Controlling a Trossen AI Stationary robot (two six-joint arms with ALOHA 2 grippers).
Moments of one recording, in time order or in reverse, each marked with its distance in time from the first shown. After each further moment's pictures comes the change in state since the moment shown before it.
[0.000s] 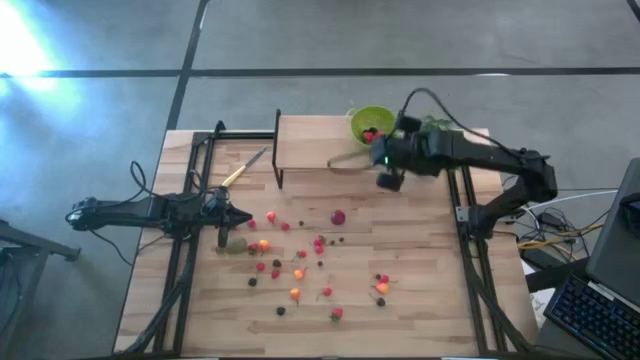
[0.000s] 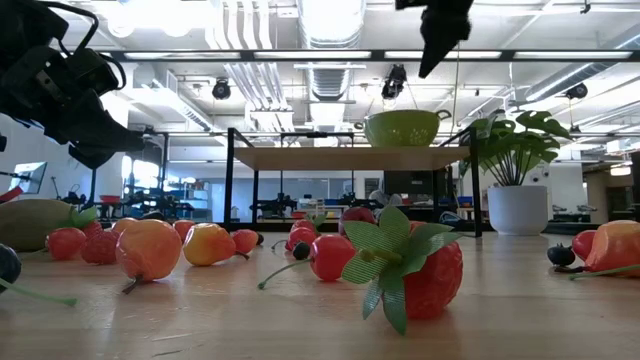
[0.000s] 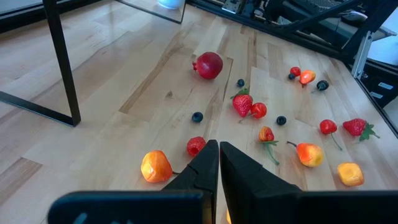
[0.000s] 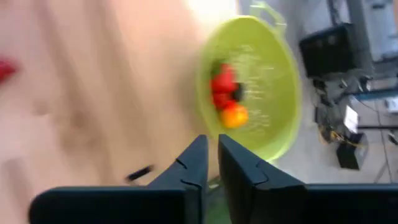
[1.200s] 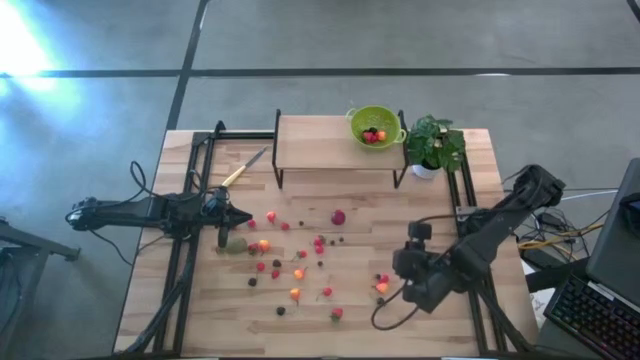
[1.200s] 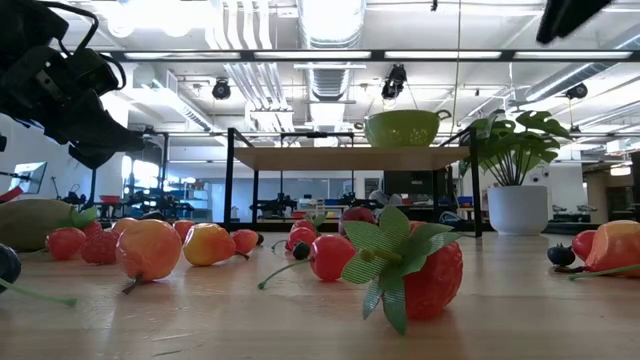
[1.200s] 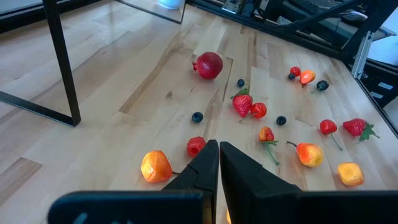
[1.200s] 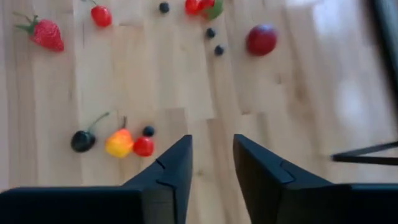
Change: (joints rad) left arm 0.000 0.000 0.000 0.000 0.000 0.000; right arm 0.815 0.011 -0.286 0.095 -0.090 0.779
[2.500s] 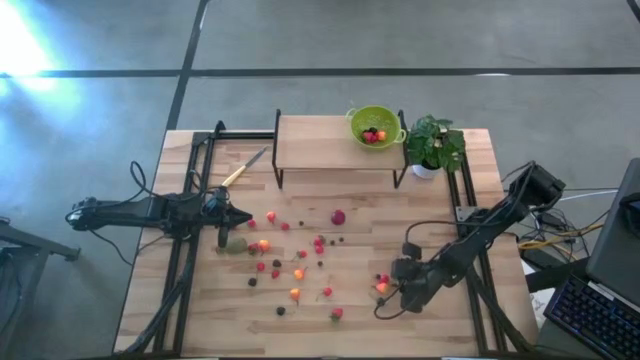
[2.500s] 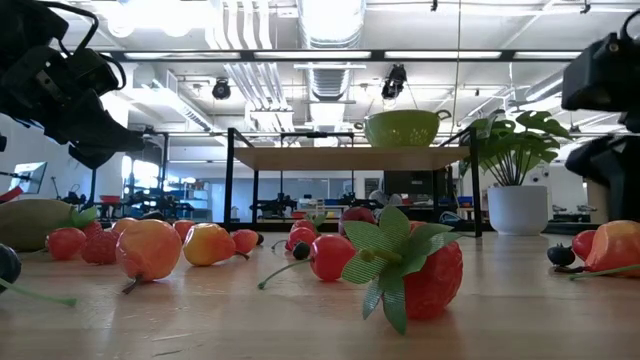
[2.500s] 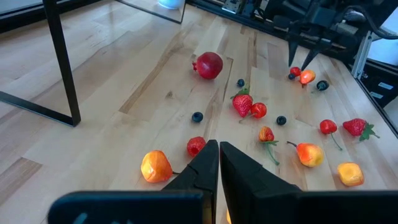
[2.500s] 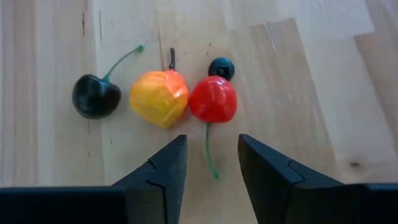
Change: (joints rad) left arm 0.000 0.000 0.000 0.000 0.000 0.000; right arm 0.001 0.000 -0.677 0.928 -0.224 0.119
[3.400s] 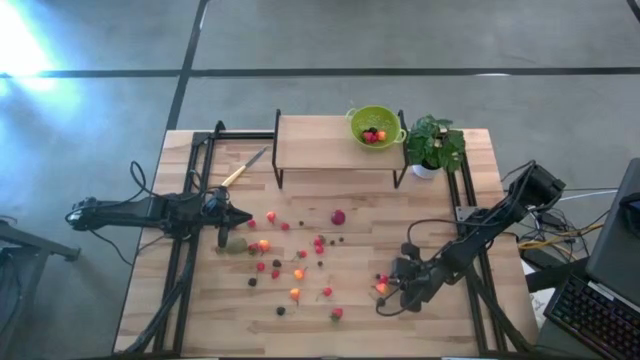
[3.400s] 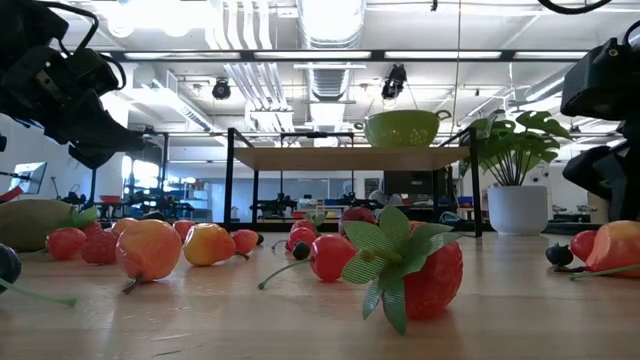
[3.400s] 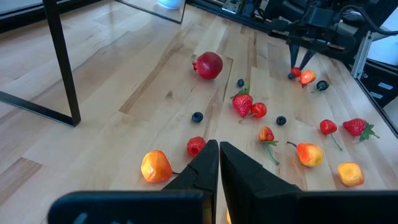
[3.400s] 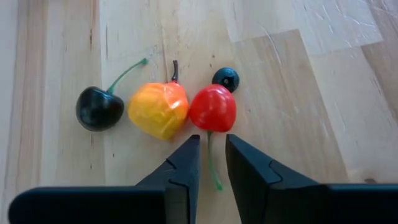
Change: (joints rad) left arm 0.000 0.000 0.000 0.000 0.000 0.000; right arm 0.000 0.001 -0.056 0.130 0.026 -0.015
